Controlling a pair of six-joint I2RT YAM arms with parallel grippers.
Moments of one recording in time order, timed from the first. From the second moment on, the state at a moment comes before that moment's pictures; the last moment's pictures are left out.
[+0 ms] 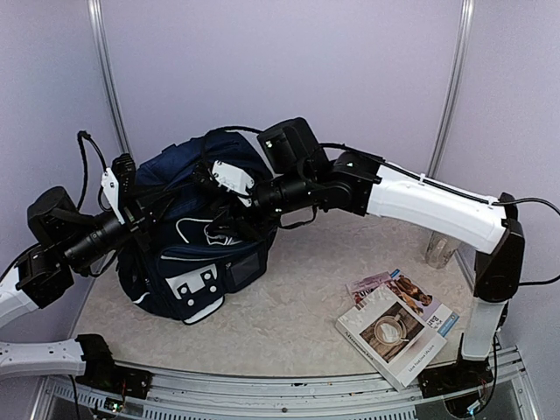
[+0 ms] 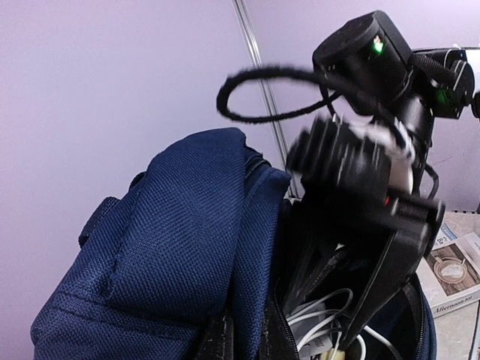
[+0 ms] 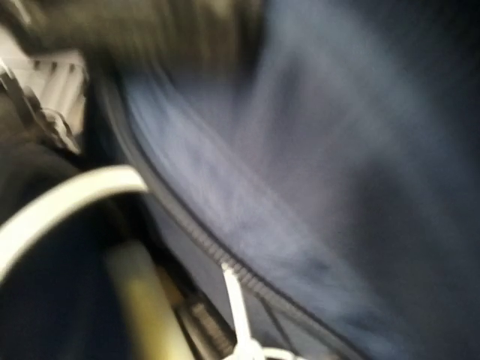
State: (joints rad) left arm -0.84 0.68 0.75 0.07 0.00 0.28; right arm 1.10 1.92 1.96 -0.51 -0.27 -0.40
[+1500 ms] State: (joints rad) left arm -0.82 0.62 0.73 0.03 0.02 0.22; right arm 0.95 1.62 1.14 0.23 -0.14 -0.29
